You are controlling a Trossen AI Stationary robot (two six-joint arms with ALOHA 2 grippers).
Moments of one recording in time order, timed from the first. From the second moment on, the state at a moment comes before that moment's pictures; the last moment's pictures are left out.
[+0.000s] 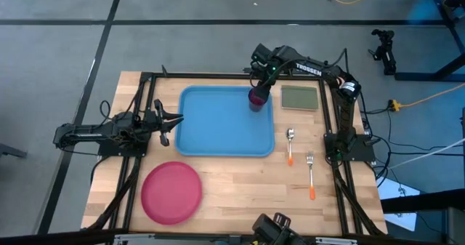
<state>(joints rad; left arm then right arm) 0.07 0.03 0.01 0.15 -0.23 0.06 -0.65 1.98 1.69 -1.08 -0.17 -0.22</state>
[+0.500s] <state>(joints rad) 0.07 0.03 0.01 0.15 -0.23 0.06 -0.65 1.98 1.69 -1.07 -0.10 -0.19</state>
